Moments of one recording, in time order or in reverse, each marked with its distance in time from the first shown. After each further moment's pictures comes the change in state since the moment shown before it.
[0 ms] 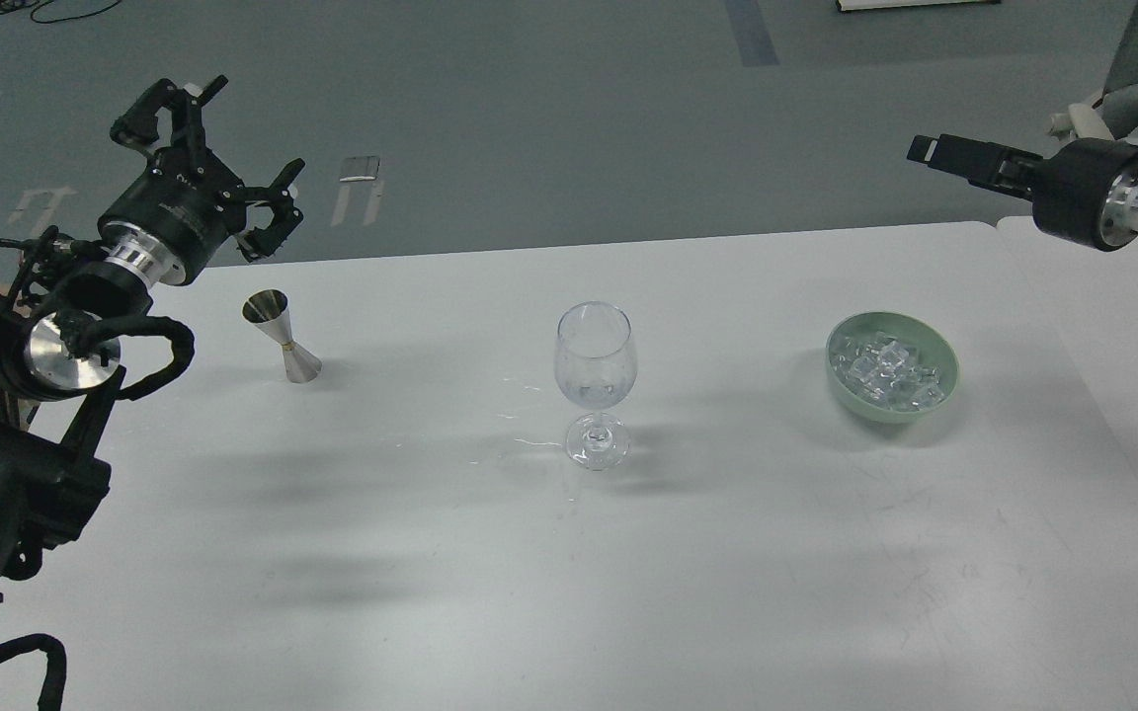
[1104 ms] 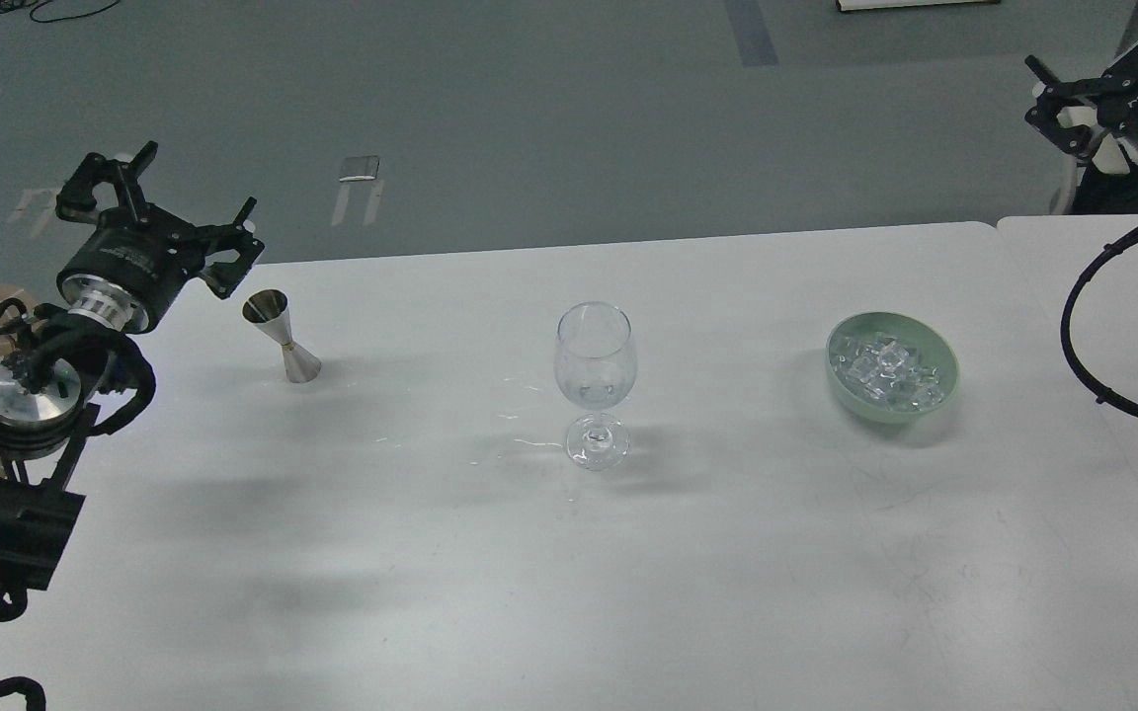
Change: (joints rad) left arm 0.075 0.037 -0.018 0.005 -0.295 0.096 0.024; right arm -0.111 0.251 0.766 -0.225 1.222 -0.023 -0.447
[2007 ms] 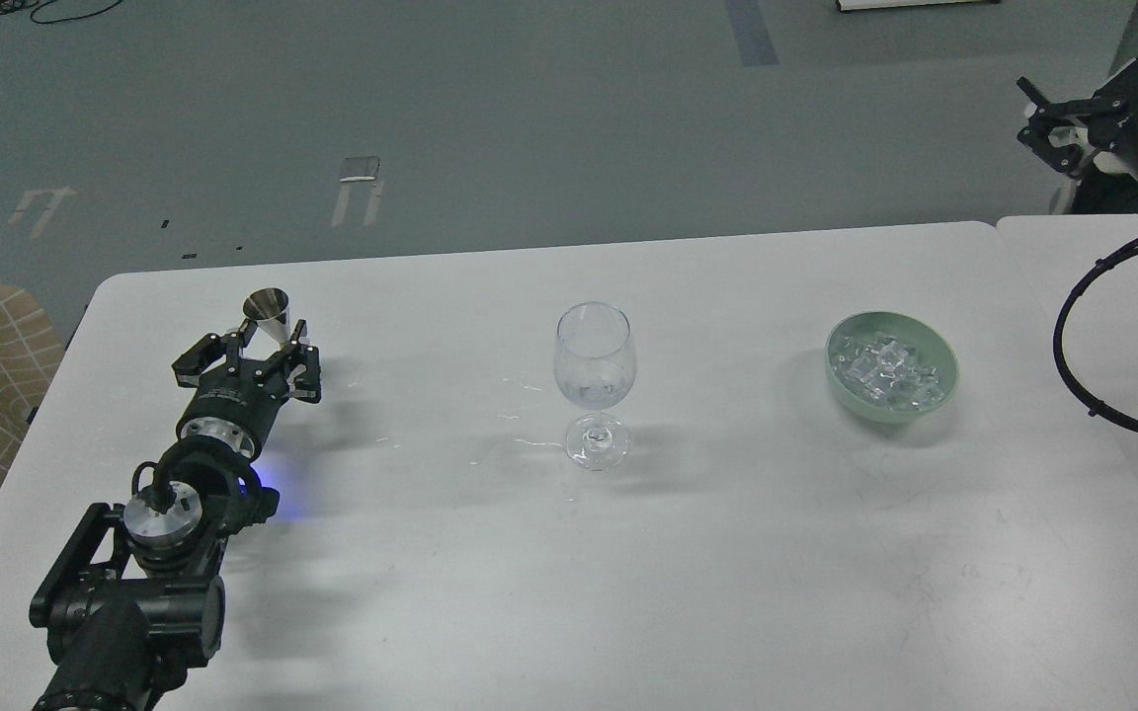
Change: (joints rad) left arm 0.151 -0.362 -0.268 0.282 -0.092 -0.109 -0.012; right arm -0.017 0.013 -0.001 -0.008 0.040 -0.007 -0.013
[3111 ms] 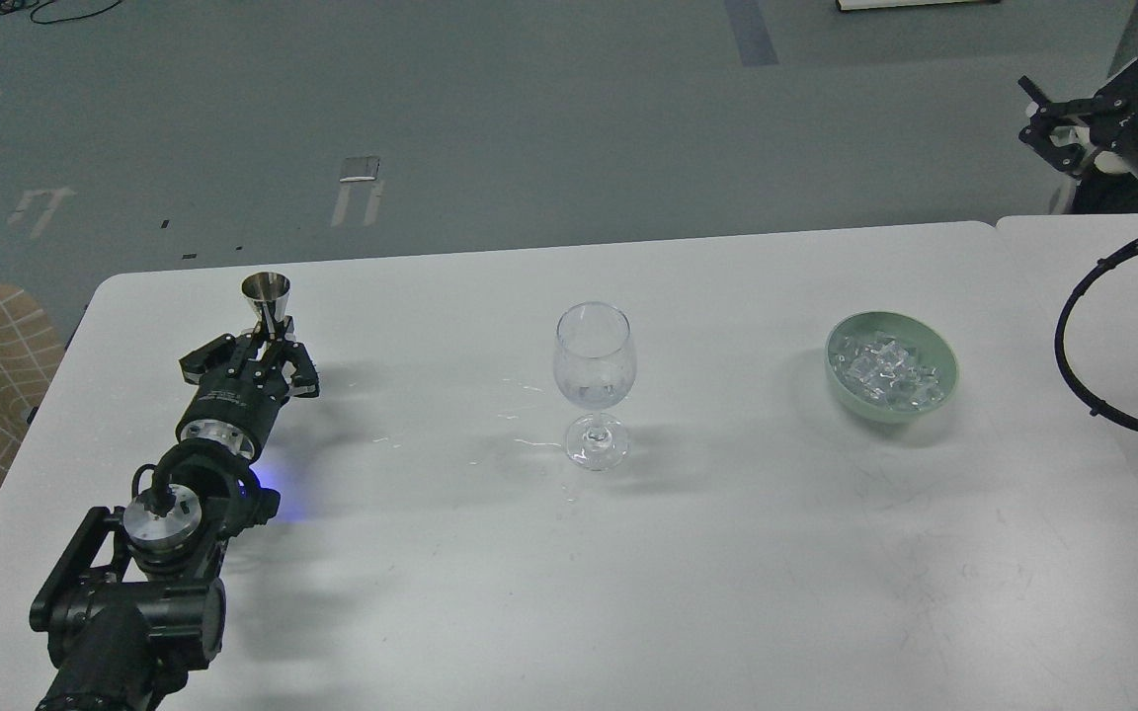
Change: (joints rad) left arm 0.007 -0.004 -0.008 0.008 -0.003 -0.005 -0.001; right arm 0.000 -0.004 0.001 0.001 0.000 0.000 0.000
